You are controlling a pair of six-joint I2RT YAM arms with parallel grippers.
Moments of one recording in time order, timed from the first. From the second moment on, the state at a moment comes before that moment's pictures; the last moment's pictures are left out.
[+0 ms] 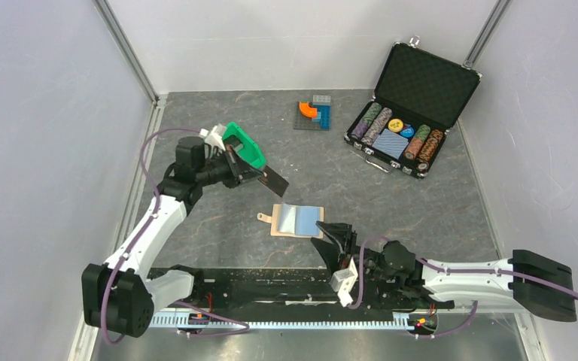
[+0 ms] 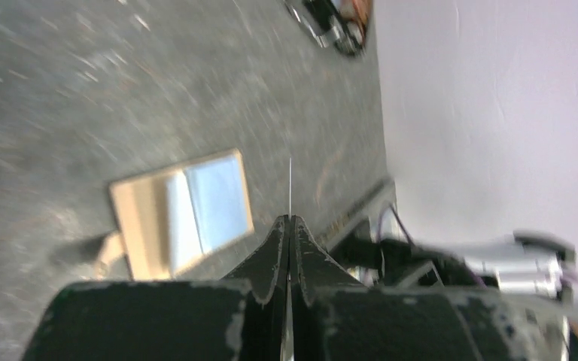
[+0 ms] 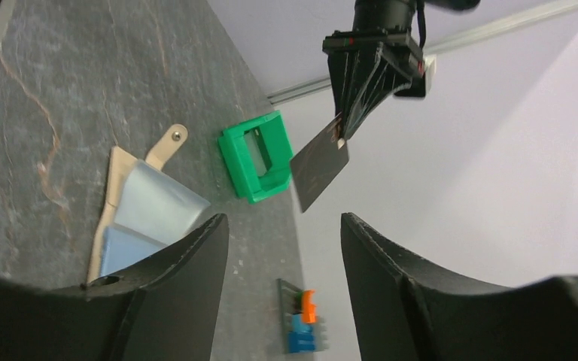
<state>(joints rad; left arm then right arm) -0.23 1.12 0.81 -0.22 0.69 -0.72 1.27 0.82 0.01 0.90 -0.01 -1.18</state>
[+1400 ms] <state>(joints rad) -0.15 1.48 0.81 0.25 -0.41 -0.84 1.27 0.86 0.28 0.44 0.81 0.03</state>
